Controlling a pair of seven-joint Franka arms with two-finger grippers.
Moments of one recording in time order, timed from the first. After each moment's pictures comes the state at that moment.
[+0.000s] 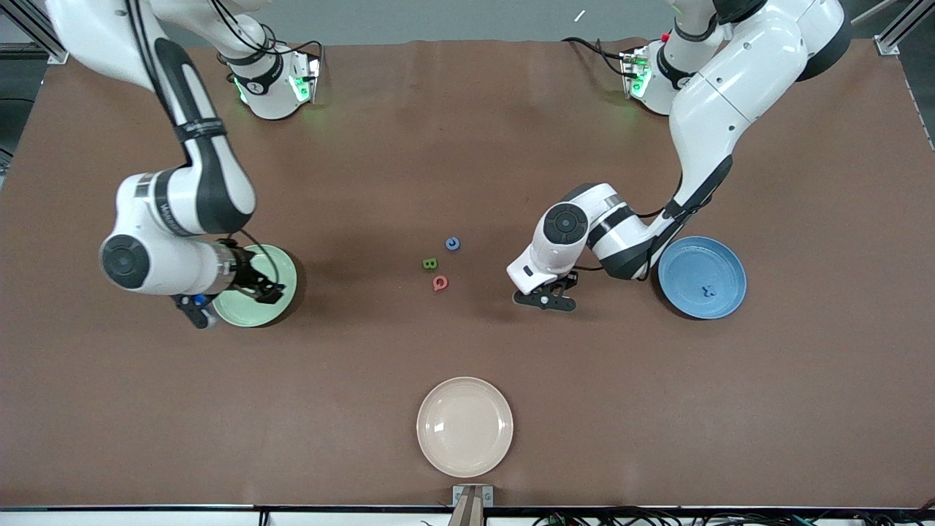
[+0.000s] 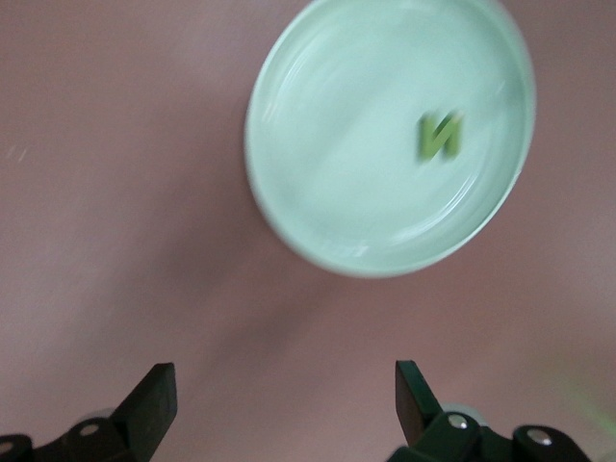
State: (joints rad) left arm -0.02 0.81 -0.65 -1.75 0.64 2.33 -0.80; right arm 0.30 0.38 -0.09 -1.80 0.21 1.93 0.94
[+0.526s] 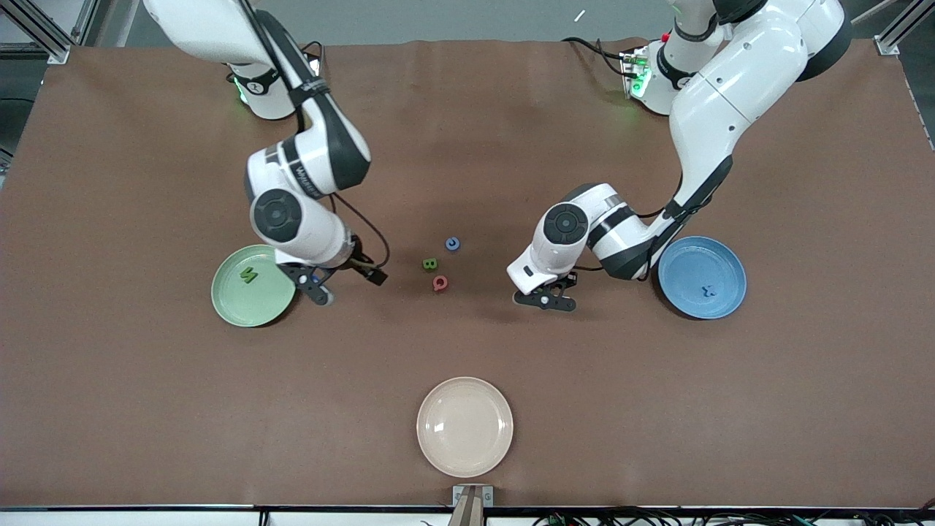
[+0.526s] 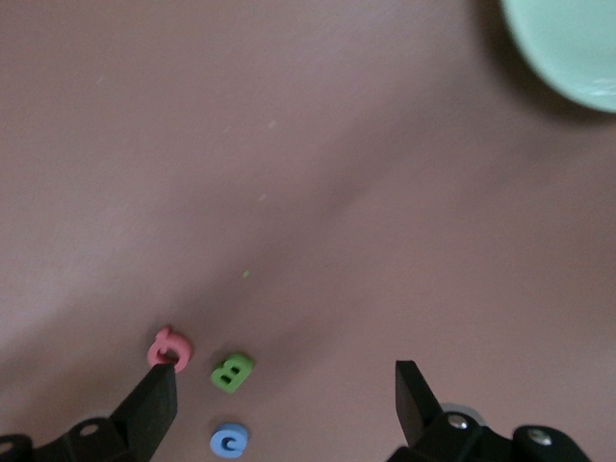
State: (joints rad) left arm -0.02 0.81 -0.65 -1.75 0.64 2.33 -0.80; right arm 0.59 0.42 -0.09 -1.81 0.22 2.15 1.07
